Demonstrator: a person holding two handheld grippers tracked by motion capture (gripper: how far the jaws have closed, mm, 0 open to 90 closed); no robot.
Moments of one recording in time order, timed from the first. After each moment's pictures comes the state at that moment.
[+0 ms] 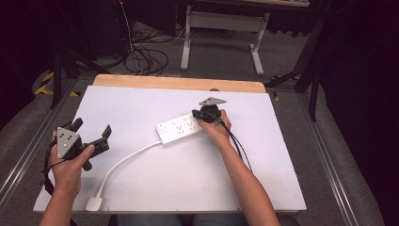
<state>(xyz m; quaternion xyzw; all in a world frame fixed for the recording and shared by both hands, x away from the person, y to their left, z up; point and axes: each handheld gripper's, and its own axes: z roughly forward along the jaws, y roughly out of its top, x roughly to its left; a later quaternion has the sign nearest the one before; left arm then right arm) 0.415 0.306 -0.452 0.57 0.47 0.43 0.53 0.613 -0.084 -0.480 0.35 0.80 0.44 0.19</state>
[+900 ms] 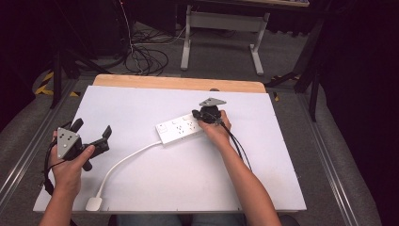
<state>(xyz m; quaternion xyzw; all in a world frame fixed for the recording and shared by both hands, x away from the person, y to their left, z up) 0.414 0.306 -0.453 0.57 0.47 0.42 0.53 0.611 -0.084 -0.481 0.35 0.80 0.44 0.20</state>
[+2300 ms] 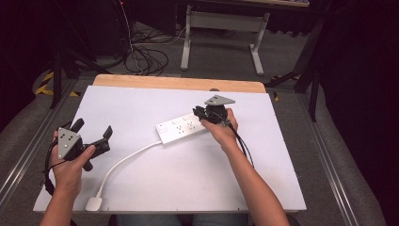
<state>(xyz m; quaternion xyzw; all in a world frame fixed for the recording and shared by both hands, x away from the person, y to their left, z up) 0.414 0.303 -0.452 0.57 0.46 0.42 0.53 0.580 -0.096 -0.439 0.32 0.79 0.48 0.20</state>
